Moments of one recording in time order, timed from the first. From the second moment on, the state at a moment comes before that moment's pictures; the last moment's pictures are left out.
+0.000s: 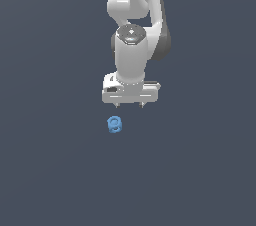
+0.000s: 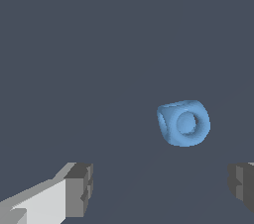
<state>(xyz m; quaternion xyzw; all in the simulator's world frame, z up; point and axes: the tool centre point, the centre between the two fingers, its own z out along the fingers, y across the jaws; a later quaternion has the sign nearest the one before) 0.000 0.007 0.178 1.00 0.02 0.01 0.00</state>
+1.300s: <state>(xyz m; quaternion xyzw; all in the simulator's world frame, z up) 0.003 -0.012 0.154 1.00 0.06 0.00 0.00</state>
